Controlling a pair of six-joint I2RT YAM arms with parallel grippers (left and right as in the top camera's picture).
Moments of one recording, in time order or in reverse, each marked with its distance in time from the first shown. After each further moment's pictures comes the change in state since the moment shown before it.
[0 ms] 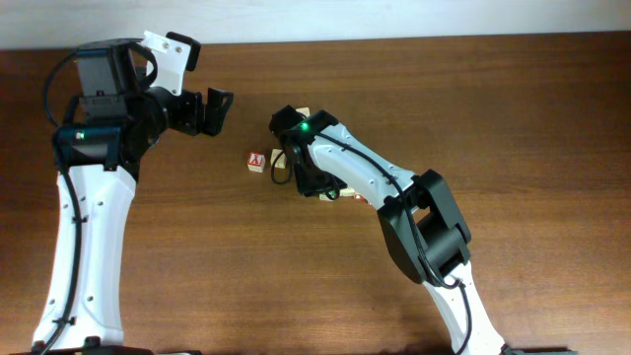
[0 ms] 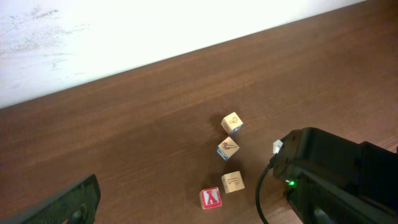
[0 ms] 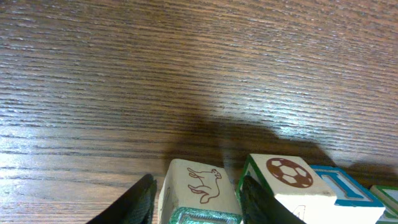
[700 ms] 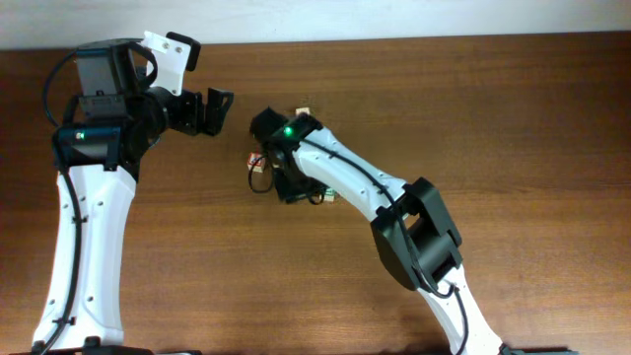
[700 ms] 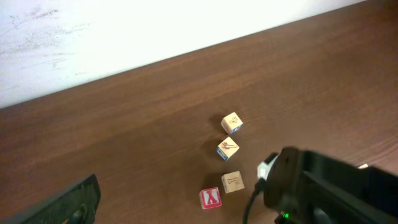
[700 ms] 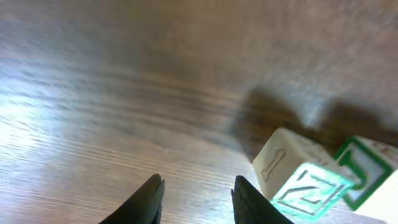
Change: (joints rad) left arm 0.000 0.000 0.000 0.000 0.000 0.000; right arm 0.066 0.008 0.076 -0.032 -0.130 -0.043
